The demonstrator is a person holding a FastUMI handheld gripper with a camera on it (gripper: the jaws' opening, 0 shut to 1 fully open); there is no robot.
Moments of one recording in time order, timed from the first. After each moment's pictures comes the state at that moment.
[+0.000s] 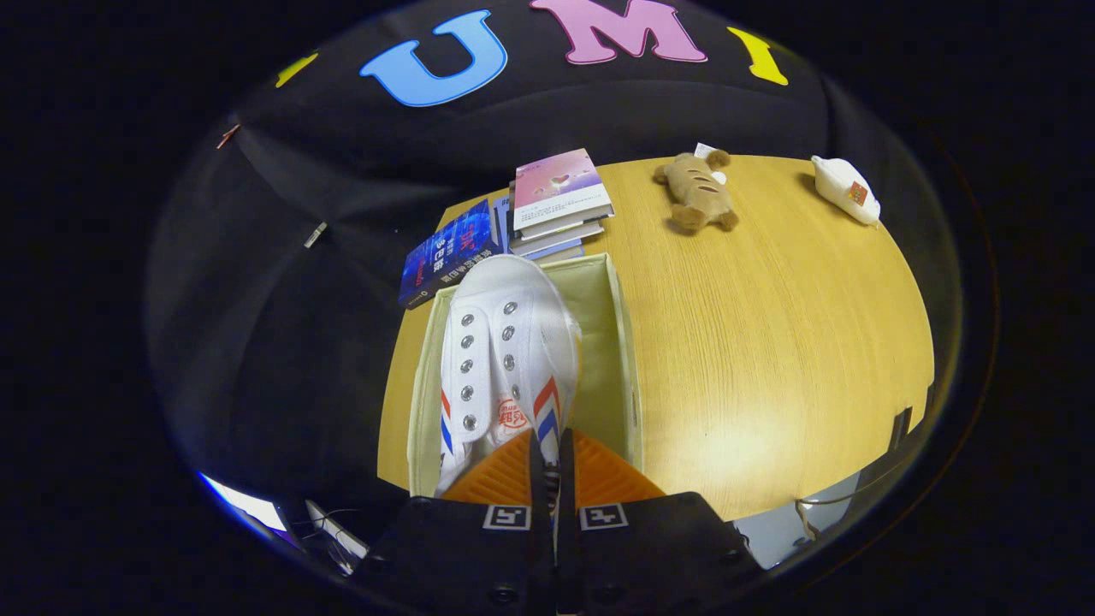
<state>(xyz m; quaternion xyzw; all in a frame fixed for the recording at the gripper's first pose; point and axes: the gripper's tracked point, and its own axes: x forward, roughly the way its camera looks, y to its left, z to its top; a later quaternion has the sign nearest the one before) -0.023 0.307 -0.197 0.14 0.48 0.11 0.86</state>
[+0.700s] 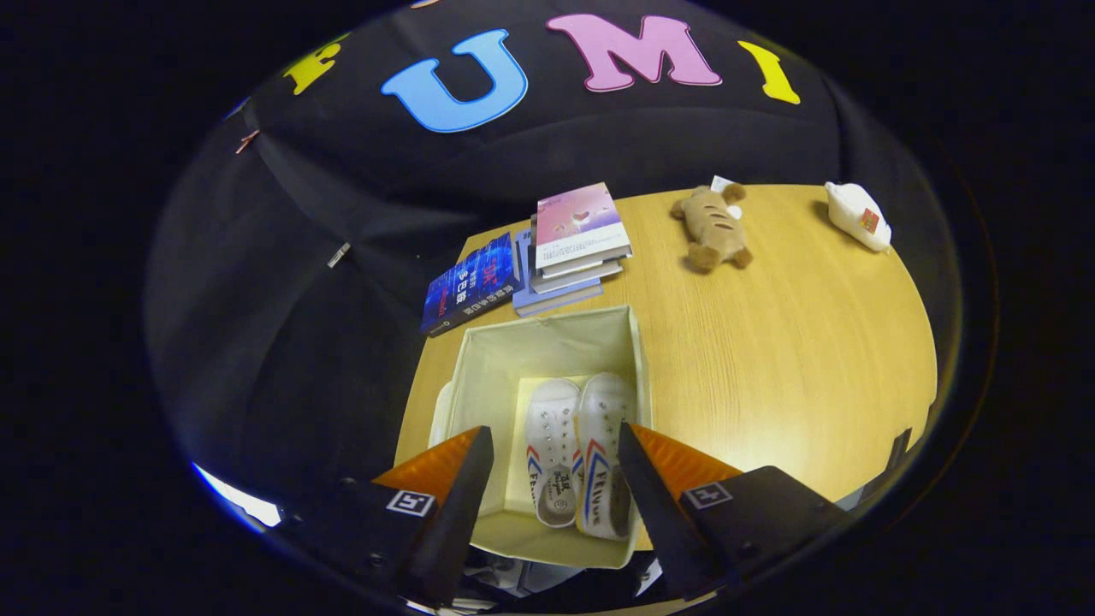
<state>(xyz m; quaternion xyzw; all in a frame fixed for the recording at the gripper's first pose) 0.001 0.300 -0.147 0.15 0.41 0.14 0.89</state>
